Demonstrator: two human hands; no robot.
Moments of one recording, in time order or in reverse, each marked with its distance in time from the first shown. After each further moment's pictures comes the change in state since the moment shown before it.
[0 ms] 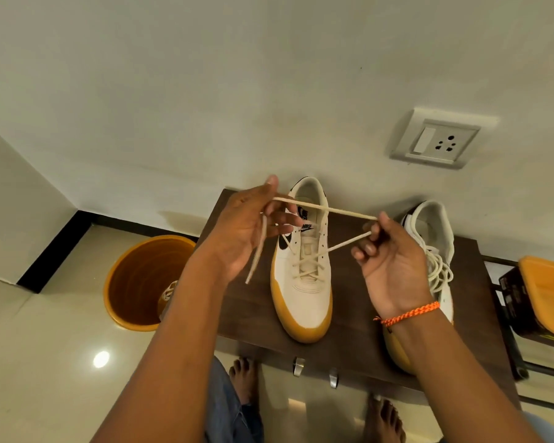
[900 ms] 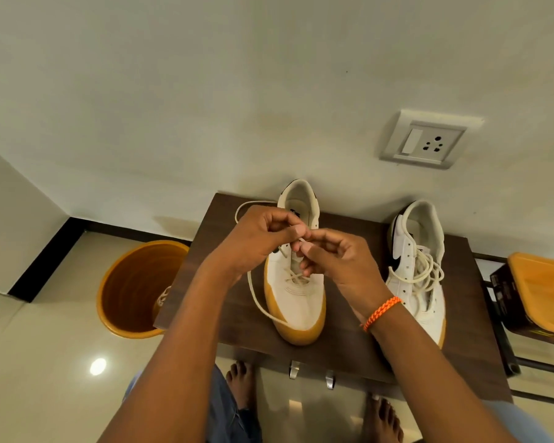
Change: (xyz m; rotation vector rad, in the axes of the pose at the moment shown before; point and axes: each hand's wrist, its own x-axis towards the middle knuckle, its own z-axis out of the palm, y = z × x) left_hand 0.010 -0.016 0.005 0.510 -0.179 -0.011; right_hand -0.004 0.021 0.013 -0.667 -0.355 -0.038
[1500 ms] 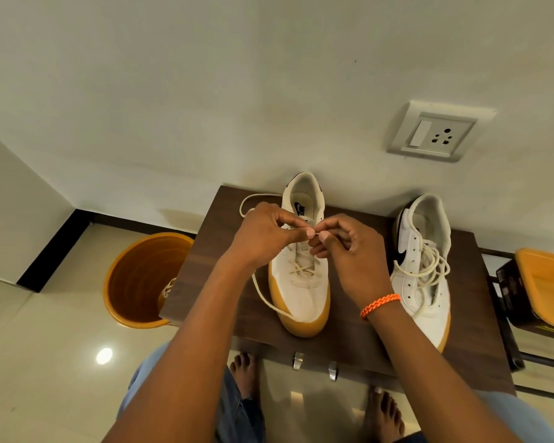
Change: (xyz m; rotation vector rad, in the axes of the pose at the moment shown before) left_hand 0.014 -0.019 0.013 0.165 0.154 -0.067; right_hand 0.003 0.008 -0.001 -0.403 0.241 -0.179
